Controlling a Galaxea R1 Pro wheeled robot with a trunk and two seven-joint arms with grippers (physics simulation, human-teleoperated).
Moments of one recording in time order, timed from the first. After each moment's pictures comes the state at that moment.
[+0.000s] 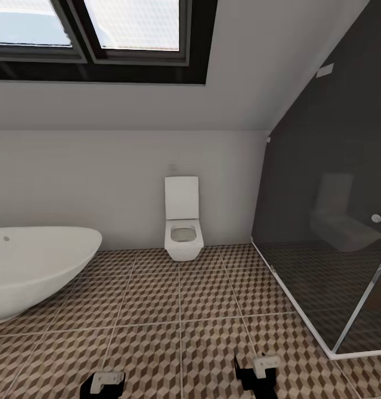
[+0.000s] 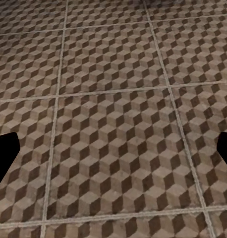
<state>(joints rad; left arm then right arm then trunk) -0.29 0.05 0.00 -0.30 0.00 -0.44 0.00 -0.37 0.04 0.09 -0.21 0.07 -0.57 -0.12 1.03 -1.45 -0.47</state>
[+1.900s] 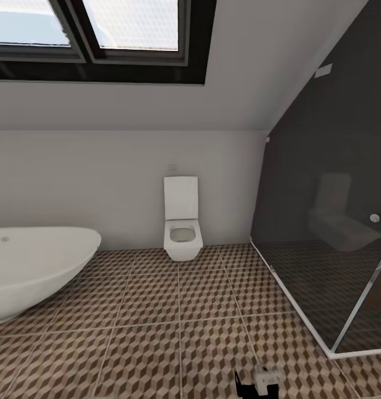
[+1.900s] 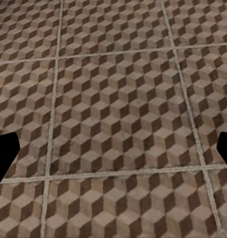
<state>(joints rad) -0.29 0.05 0.00 -0.14 0.00 -0.48 0.02 -0.37 0.05 0.09 -0.09 0.07 -0.66 -0.13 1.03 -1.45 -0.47</state>
